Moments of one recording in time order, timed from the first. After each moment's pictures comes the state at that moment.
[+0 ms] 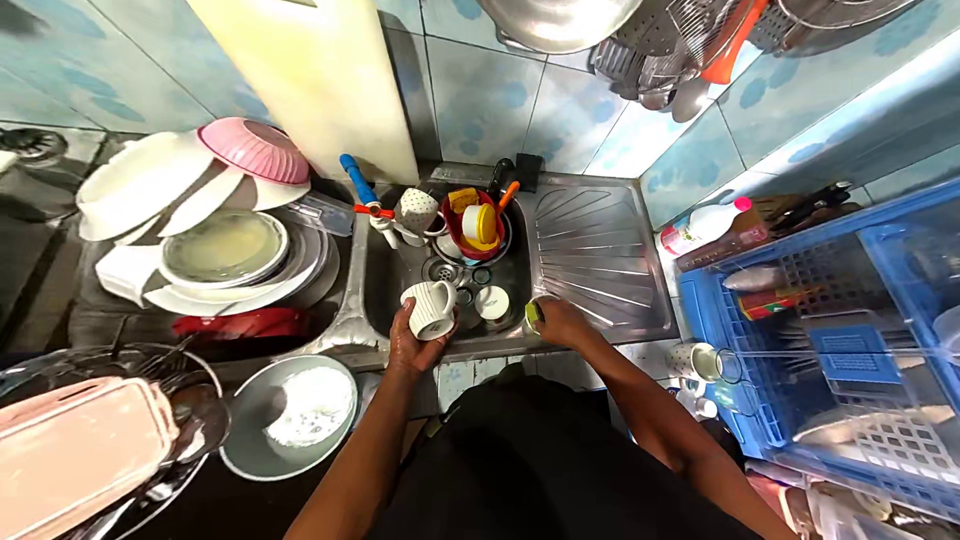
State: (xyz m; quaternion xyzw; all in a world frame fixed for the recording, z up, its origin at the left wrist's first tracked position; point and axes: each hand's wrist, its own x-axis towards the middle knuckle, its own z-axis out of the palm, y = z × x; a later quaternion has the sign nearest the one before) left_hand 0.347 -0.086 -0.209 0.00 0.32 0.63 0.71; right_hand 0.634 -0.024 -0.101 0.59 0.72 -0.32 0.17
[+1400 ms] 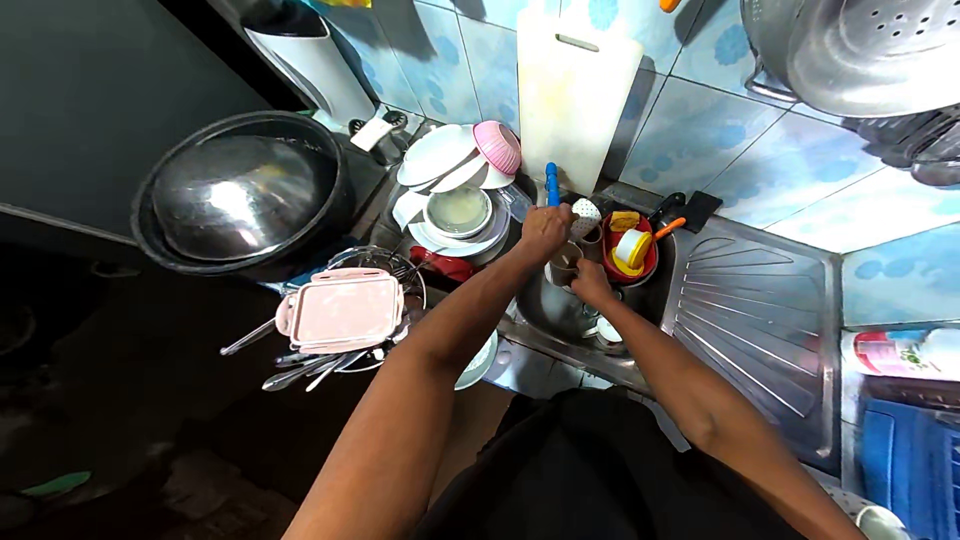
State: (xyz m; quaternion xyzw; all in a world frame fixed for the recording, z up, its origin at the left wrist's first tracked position) left_hand 0.263 0.059 -0.071 0.65 0.75 0.04 0.07; right_hand 0.420 0.059 -0.140 0.50 0.79 -0.35 0.02
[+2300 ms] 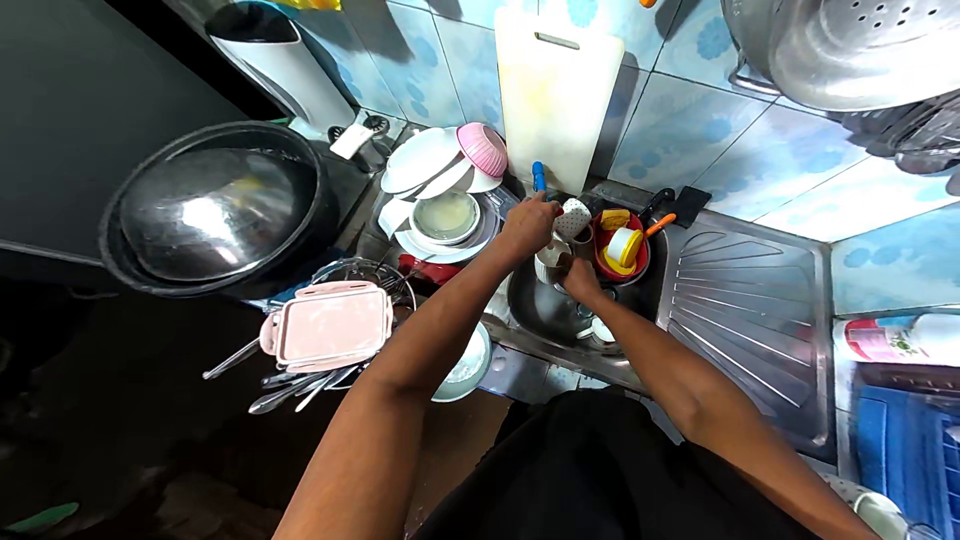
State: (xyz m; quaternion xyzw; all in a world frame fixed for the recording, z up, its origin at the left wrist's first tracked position) left_hand 0.242 0.065 -0.050 0.68 0.72 0.07 0.14; right_hand 0.412 0.073 -0.159 0.48 0.80 -0.37 -0.01
